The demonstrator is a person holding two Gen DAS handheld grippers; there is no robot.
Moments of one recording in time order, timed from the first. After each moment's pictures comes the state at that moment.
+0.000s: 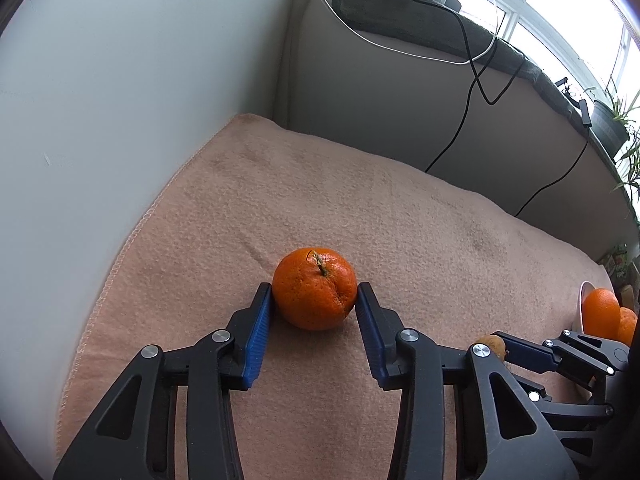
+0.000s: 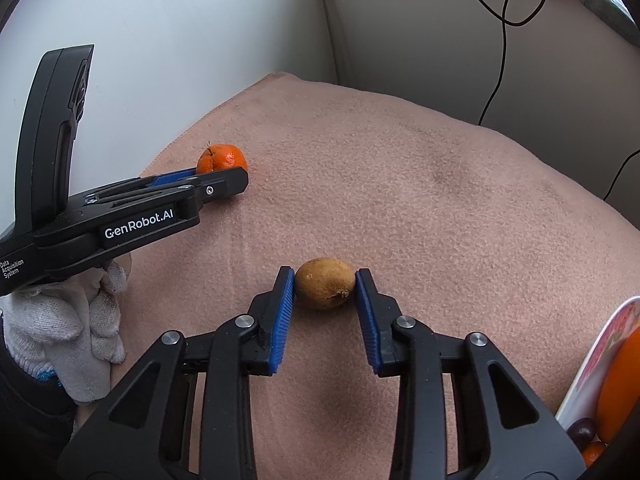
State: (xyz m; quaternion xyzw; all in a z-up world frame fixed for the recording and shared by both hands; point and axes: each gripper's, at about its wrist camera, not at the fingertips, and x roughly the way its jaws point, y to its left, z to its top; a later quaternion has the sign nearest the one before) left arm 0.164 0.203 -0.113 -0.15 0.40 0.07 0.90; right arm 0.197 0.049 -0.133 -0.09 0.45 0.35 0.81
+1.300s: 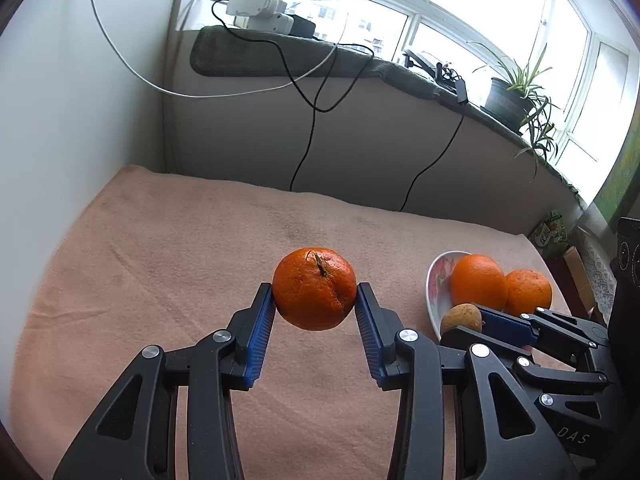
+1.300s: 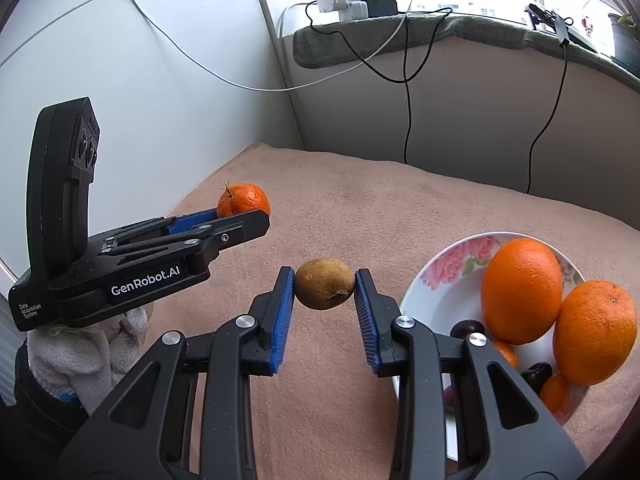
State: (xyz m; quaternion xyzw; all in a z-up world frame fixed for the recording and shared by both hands) left arm 0.126 0.081 -0.051 -0.12 0.35 -0.05 0.93; right arm 0.140 -0.085 -0.057 -0.01 0.37 0.32 0.87
